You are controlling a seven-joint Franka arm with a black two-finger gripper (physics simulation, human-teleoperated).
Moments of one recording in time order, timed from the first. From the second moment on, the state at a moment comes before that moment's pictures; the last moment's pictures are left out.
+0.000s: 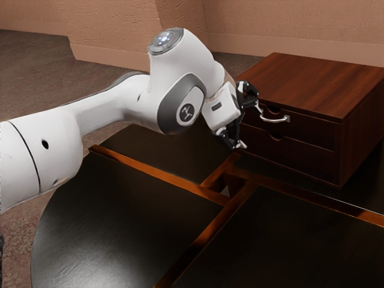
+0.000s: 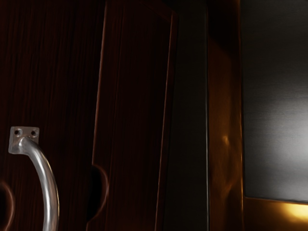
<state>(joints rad) -0.07 0.33 -0.04 -1.44 -0.03 2.32 1.51</state>
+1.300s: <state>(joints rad) 0.03 0.55 -0.13 -1.21 -0.07 2.23 1.58</state>
